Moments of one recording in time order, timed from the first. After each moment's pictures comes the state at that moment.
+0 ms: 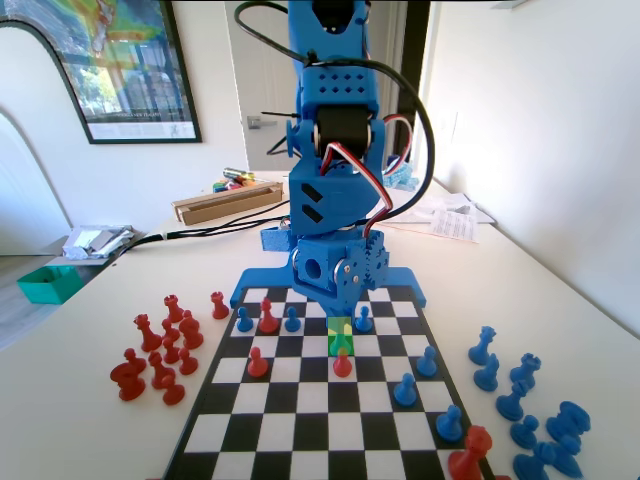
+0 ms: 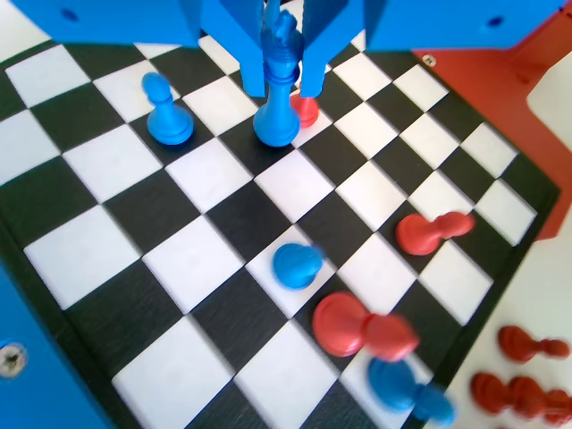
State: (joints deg) arm -1.3 93.3 137.2 30.4 -137.7
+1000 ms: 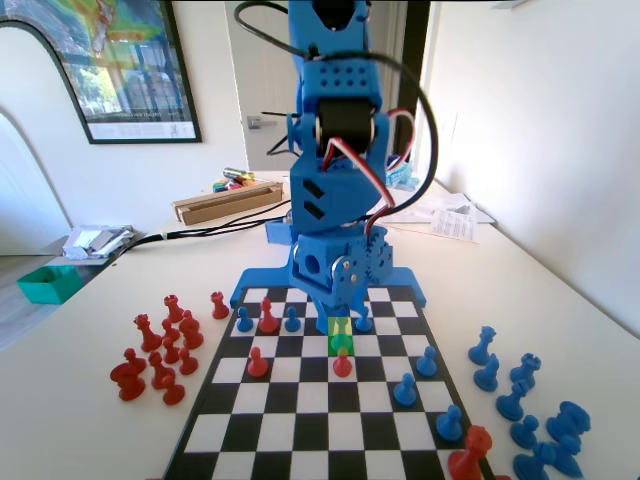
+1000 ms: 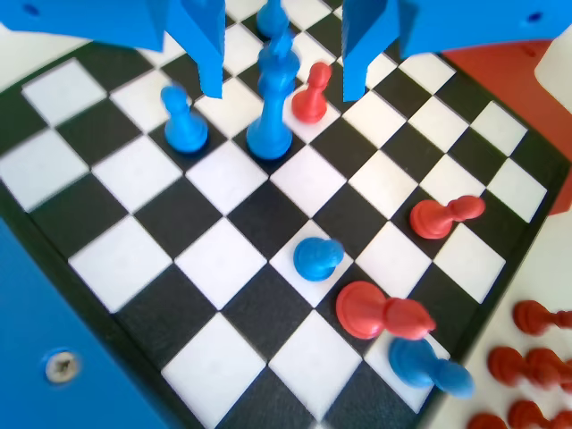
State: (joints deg) arm -1.8 93.7 132.0 39.1 -132.1
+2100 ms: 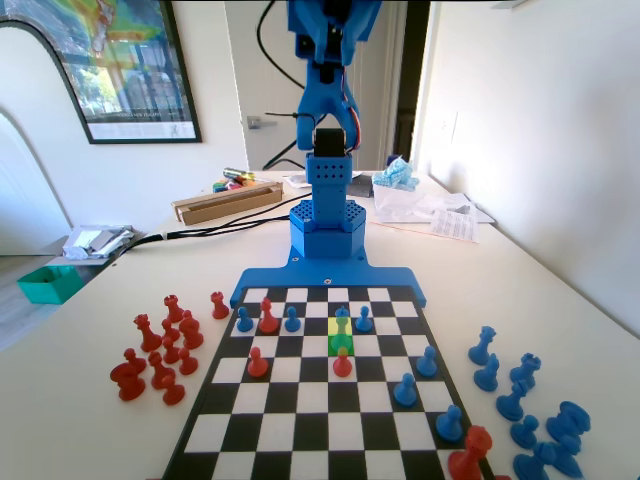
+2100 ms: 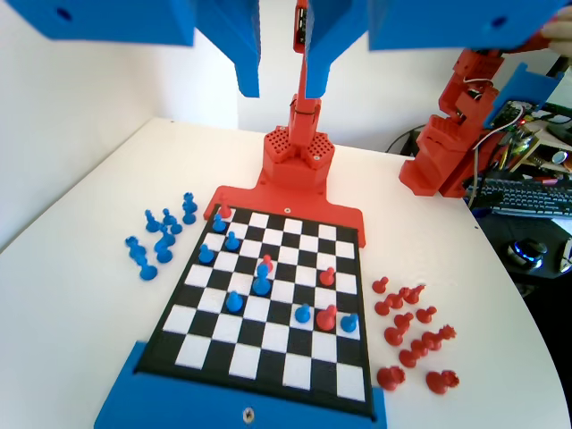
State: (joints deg) arm 0.1 147.0 101.4 97.6 -100.5
